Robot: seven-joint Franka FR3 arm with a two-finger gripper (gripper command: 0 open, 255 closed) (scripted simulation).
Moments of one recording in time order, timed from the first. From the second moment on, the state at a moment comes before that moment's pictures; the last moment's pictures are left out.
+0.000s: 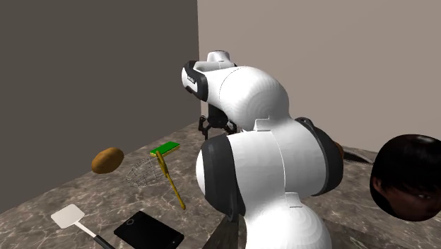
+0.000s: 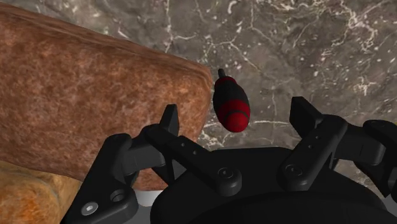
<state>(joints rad) 0.09 -0.06 0.21 -1.59 0.03 1.54 0.31</state>
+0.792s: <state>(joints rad) 0.09 -0.05 0.21 -1.57 0.03 1.52 0.31</state>
